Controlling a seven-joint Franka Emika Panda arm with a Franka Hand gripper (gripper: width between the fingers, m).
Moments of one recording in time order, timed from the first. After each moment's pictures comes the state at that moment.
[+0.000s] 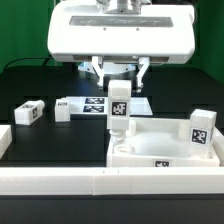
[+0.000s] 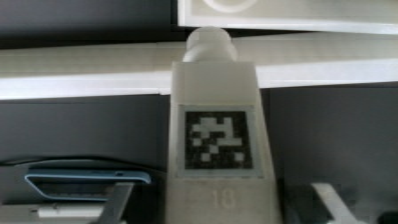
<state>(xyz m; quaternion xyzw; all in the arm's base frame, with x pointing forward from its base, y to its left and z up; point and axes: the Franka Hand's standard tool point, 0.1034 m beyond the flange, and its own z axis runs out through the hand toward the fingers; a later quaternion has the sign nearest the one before) 0.615 -0.024 0.125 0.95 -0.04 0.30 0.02</state>
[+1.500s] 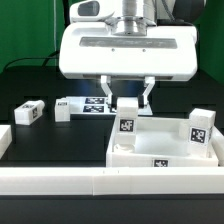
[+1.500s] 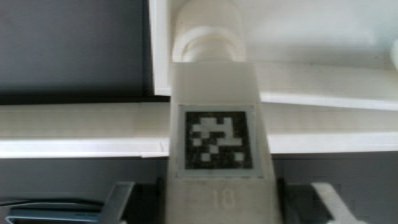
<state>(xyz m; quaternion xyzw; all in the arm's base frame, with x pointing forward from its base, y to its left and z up) 0.595 -0.011 0.090 0.96 -0.03 0.27 0.02</state>
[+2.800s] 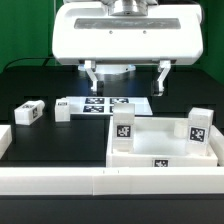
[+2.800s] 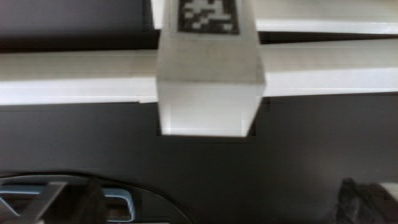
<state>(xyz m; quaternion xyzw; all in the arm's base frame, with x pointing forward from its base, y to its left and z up) 0.626 -0.018 0.123 0.97 -0.02 0.26 0.01</state>
